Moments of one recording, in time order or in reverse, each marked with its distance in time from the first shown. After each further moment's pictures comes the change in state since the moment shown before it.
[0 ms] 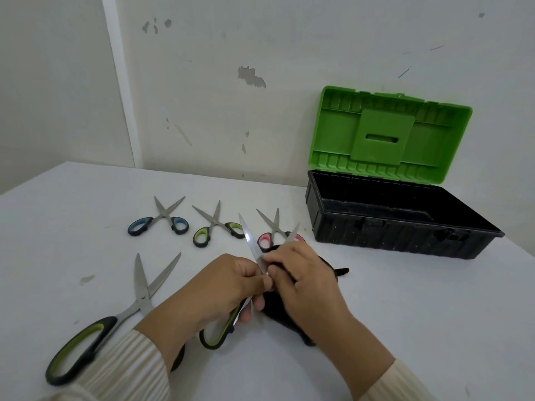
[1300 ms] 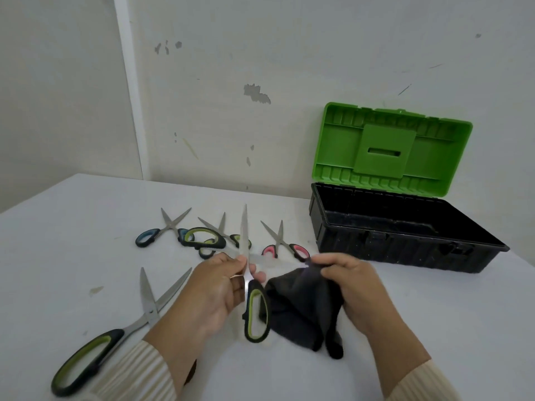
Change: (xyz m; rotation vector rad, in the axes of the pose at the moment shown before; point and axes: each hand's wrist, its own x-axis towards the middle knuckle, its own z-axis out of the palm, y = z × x) left_hand 0.015 -0.006 -0.004 -0.839 0.290 -0.081; right_hand 0.013 0.040 -0.037 0.726 0.053 0.661
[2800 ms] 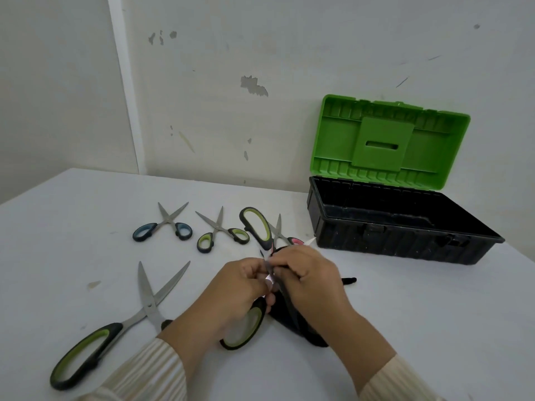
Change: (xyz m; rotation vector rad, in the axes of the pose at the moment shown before) left_hand 0.003 -0.022 0.006 0.525 -0.207 0.174; right_hand -0.021 -0.004 0.050 -0.749 -0.055 -0.619
